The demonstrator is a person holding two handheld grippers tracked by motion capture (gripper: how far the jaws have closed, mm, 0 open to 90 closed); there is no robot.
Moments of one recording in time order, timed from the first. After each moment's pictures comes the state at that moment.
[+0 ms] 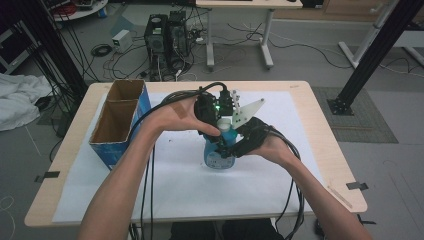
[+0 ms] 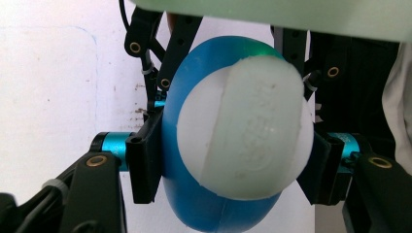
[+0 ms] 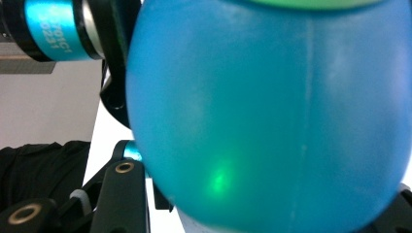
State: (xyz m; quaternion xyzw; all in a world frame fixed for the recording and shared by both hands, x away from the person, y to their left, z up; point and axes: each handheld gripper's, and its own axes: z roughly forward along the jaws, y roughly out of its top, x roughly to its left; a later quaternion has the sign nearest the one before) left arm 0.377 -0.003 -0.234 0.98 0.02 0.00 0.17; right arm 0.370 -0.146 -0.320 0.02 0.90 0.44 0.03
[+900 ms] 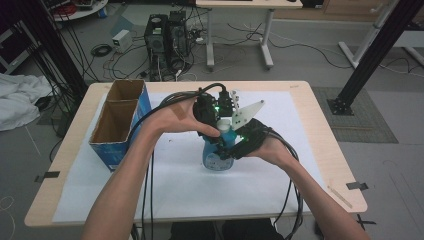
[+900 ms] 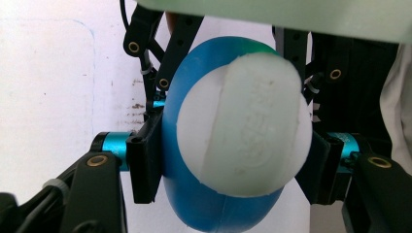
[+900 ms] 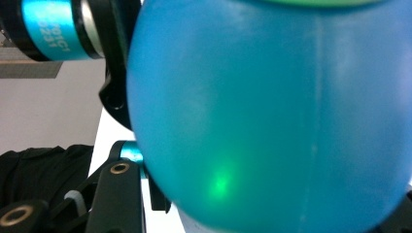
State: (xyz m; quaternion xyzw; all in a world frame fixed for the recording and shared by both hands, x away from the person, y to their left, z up) left arm 0.374 0.000 -0.236 0.98 0.03 0.00 0.18; right arm 0.369 -0.146 -0.325 0.02 0.89 0.45 0.02
